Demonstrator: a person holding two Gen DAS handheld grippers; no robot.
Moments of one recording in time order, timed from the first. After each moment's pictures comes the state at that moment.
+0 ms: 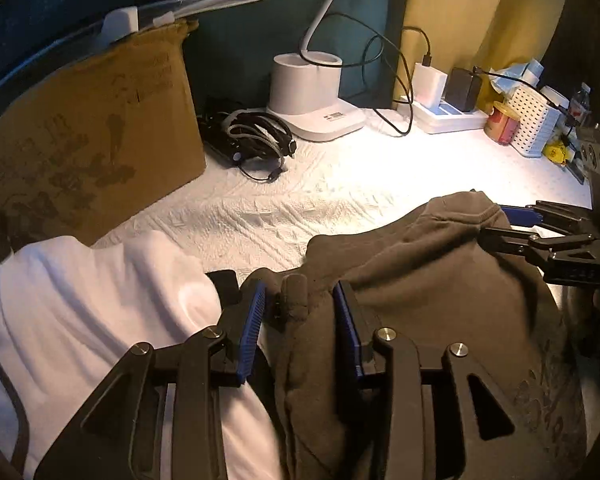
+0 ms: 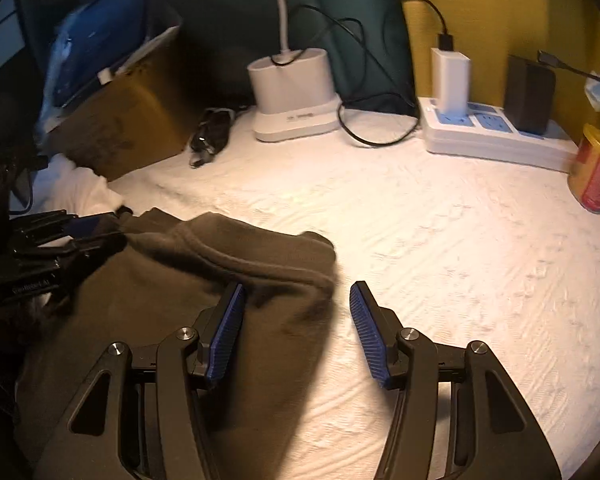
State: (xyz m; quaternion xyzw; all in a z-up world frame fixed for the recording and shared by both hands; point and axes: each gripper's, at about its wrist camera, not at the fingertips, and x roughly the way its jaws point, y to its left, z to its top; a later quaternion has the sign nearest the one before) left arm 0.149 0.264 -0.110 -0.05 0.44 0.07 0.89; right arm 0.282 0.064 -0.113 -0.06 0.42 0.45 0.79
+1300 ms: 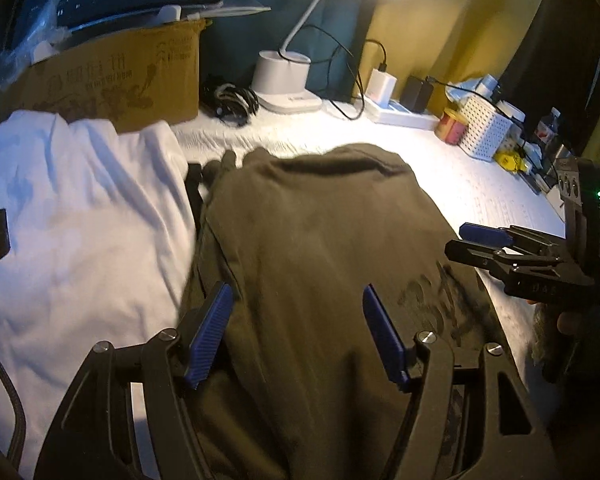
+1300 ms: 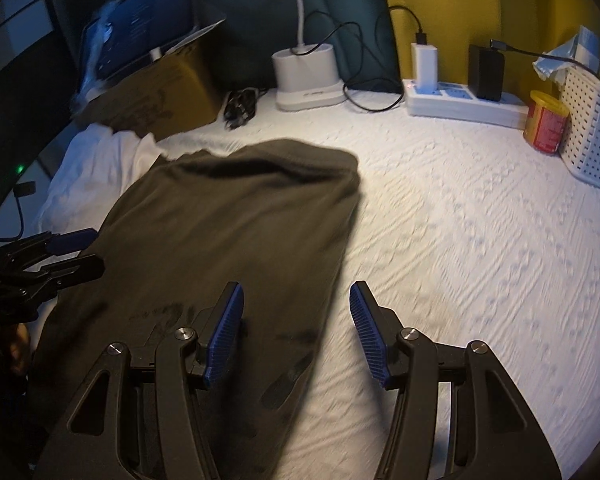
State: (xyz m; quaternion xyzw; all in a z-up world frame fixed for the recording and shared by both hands) left arm 0.043 0.196 -0.095 -0.13 0.42 0.06 0.89; right arm 0.191 0.012 -0.103 -0.07 0.42 0.43 0.80
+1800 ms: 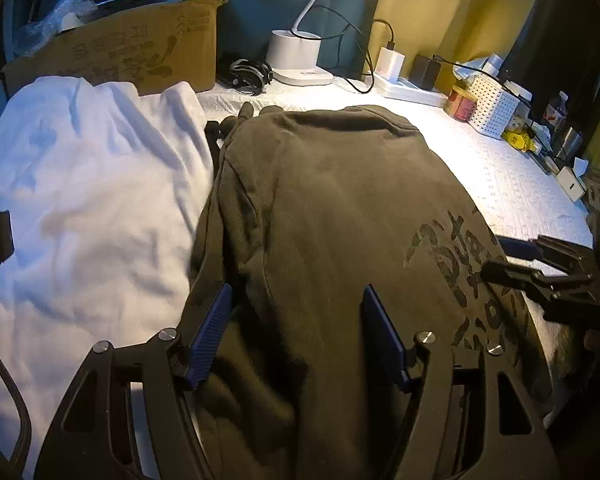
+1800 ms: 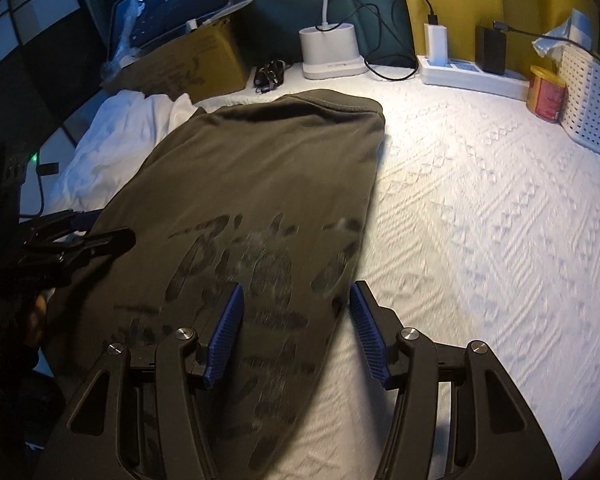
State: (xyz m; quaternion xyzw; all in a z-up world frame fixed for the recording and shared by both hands) left arm 0.013 0.189 -0.111 -0.12 0.44 0.09 0.89; right arm 0.141 -0.017 -0.115 -0.07 0.43 0.46 0.78
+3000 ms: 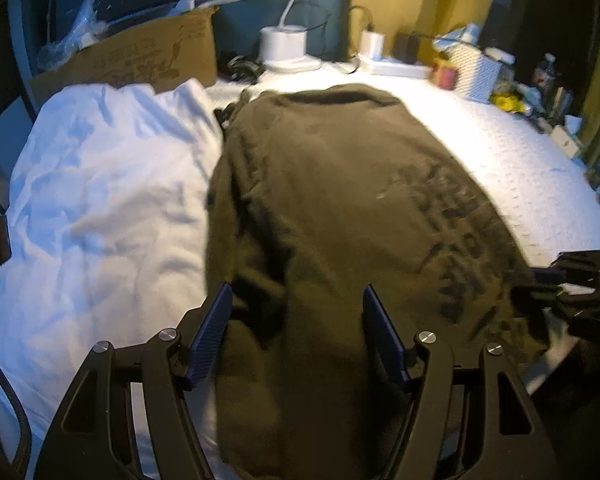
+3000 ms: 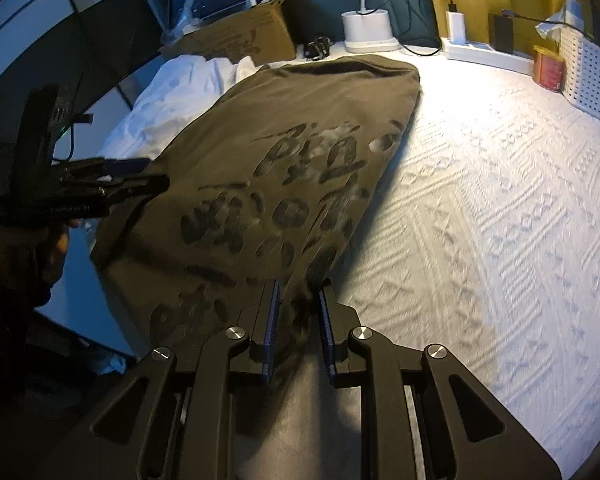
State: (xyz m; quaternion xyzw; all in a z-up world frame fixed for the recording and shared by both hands) left arm -0.032 0.165 -0.097 -0.07 0.46 0.09 0.88; right arm 0.065 -0.067 -0.115 -0.08 0.44 0.50 0.74
